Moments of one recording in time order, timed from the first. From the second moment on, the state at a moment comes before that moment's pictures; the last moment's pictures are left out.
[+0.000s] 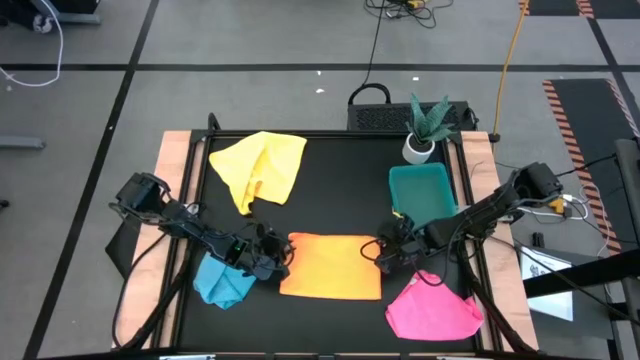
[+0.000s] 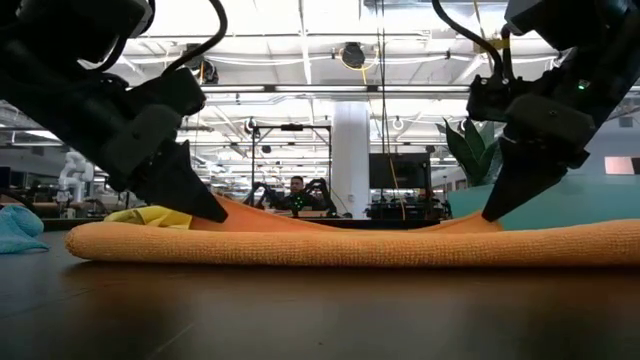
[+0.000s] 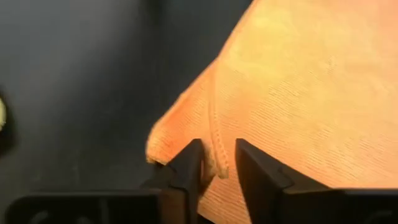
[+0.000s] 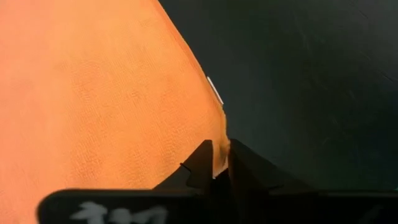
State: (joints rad) left arm -0.46 1.68 0.58 0.26 -0.64 -0.66; right arm 0.40 1.43 0.59 -0.28 0.44 0.87
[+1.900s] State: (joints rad) left arm -0.48 1.66 0.58 0.51 -0.52 -0.65; right arm 0.36 1.43 0.71 -0.32 0.27 0.70
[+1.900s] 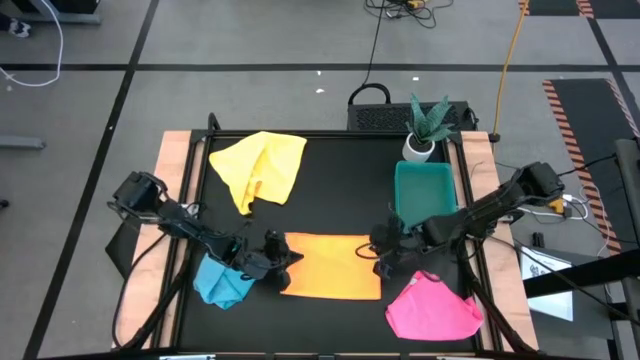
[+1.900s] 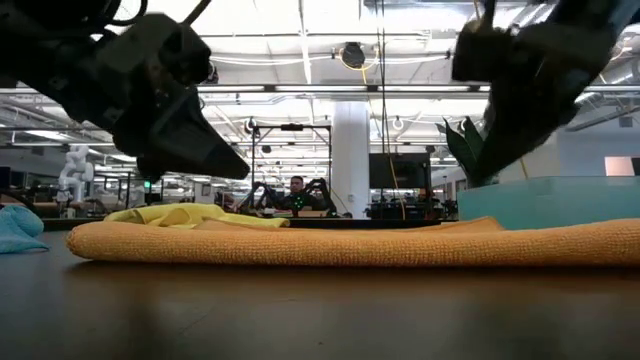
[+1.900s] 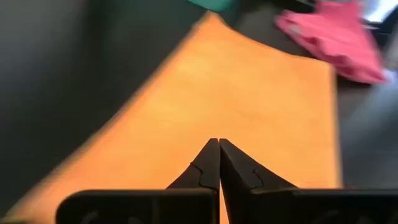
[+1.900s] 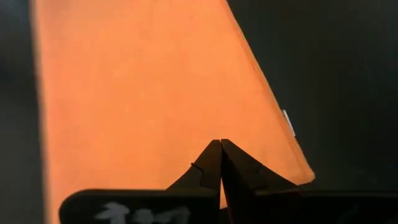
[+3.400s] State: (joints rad) left arm -0.53 1.59 0.58 0.34 -0.42 -0.53; right arm 0.50 1.77 0.90 -0.43 0.18 0.60
